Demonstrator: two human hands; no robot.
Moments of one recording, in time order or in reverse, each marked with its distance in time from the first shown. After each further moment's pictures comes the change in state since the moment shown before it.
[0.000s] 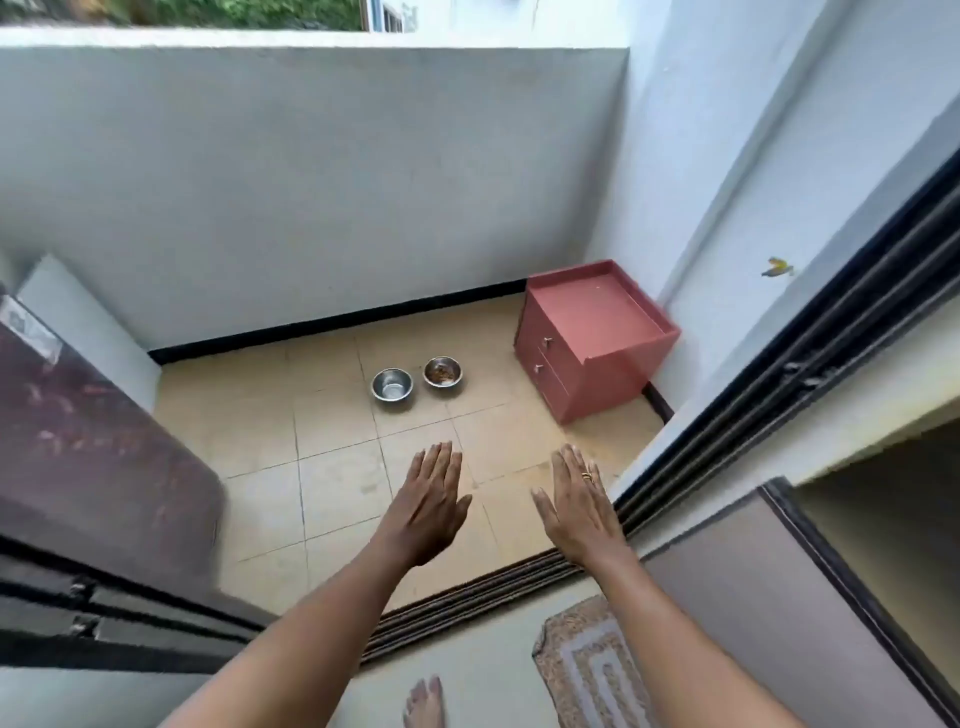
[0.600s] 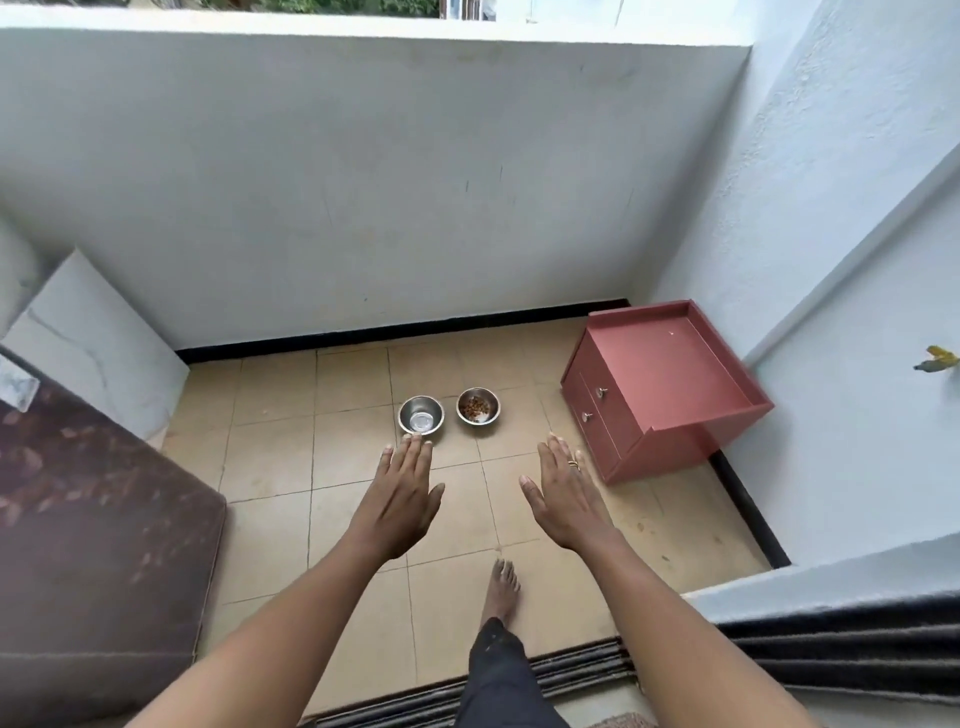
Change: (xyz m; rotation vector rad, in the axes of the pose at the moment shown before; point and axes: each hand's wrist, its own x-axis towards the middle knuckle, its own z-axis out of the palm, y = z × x) left_hand 0.187 -0.160 -0.004 -0.019 -0.028 -0.237; right_hand 0.295 -0.028 -0.004 -0.033 -0.068 -0.176
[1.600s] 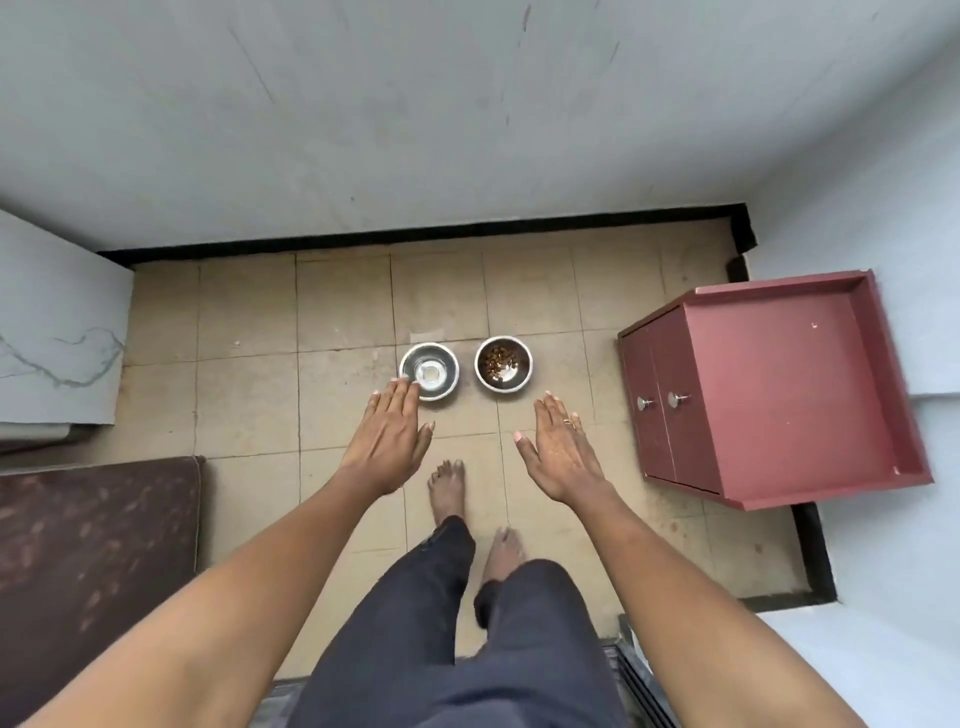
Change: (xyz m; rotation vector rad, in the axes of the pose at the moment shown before) left_hand 0.402 -0.167 0.077 -0.233 -0.301 -0.225; right_hand 0.450 0.051 0.063 0.077 -0.459 0.028
